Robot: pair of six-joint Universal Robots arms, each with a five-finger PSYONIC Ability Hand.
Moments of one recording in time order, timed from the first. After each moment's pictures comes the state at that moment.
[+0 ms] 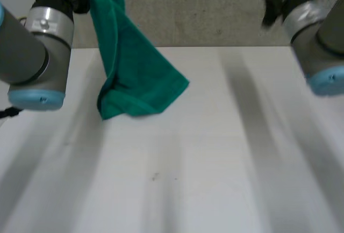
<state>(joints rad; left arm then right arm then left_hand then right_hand) 4.31 -1.93 -1.18 3.56 -1.65 3.50 1.92 -1.04 0.87 -0.05 1.51 2.71 1.12 1.19 1.19 1.19 0.95 0.38 0.42 0.42 0.43 0.26</state>
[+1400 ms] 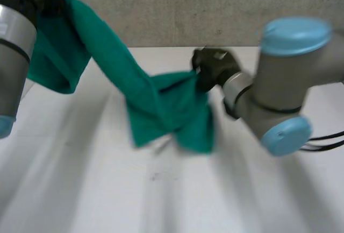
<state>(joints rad) 4.35 -1.64 -1.37 3.40 -1.64 3.51 2.17 -0.97 1.03 0.10 1.52 3.23 1.12 1.20 1.19 1.19 0.95 0.97 1.18 1.18 1.19 0.98</state>
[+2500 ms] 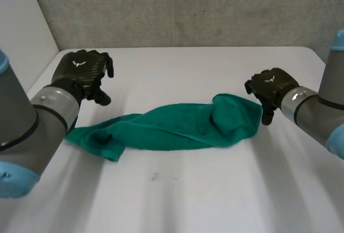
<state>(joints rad) 4.28 -1.76 -1.53 3.18 -1.61 3.31 1.85 -1.10 1.30 0.19 1.42 2.54 0.67 0.66 0.67 0.66 0.48 0.39 0.44 0.43 0.42 0.25</state>
